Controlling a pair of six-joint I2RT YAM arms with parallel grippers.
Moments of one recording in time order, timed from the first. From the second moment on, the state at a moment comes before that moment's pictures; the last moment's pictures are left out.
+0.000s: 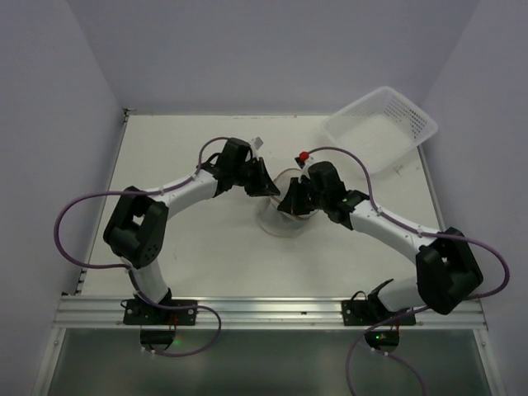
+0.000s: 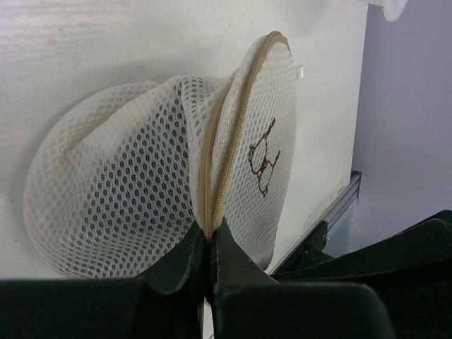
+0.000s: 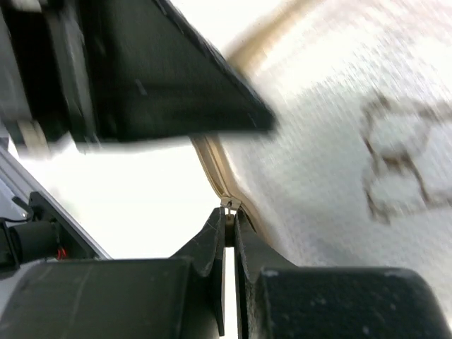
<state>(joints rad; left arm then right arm) -0.55 1.78 1.21 -0.18 0.43 -0.79 0.61 1.43 0.90 -0.15 -0.24 0.54</state>
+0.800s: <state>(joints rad) -0.34 1.95 1.57 -0.29 0.47 -0.56 0.52 1.44 0.94 -0.23 -0.31 0.55</state>
